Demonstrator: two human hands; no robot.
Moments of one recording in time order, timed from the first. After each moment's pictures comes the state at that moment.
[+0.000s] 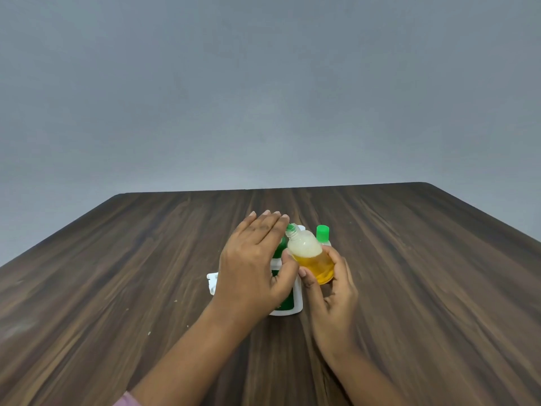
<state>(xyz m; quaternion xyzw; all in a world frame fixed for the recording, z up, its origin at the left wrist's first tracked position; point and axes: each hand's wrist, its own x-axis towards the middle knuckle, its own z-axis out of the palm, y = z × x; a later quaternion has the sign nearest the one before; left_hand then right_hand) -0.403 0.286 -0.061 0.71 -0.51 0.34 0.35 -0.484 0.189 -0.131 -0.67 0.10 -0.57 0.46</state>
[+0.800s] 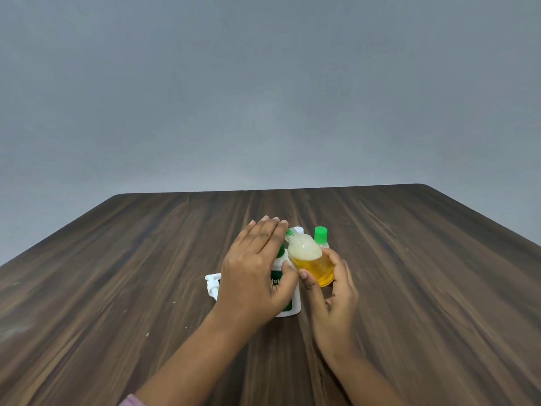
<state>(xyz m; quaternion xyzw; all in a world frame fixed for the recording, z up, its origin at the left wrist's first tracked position) -0.408 0.287 -0.067 0.72 -0.51 0.31 0.34 -0.489 0.188 -0.132 -0.67 0.11 -0.57 0.46</state>
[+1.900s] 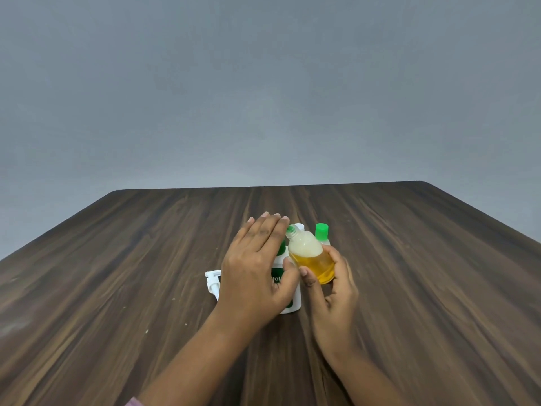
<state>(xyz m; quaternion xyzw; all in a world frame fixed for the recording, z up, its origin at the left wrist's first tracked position) -0.408 0.286 -0.068 0.72 -0.51 0.32 0.35 -0.487 0.190 -0.131 -0.67 0.11 -0.57 0.47</state>
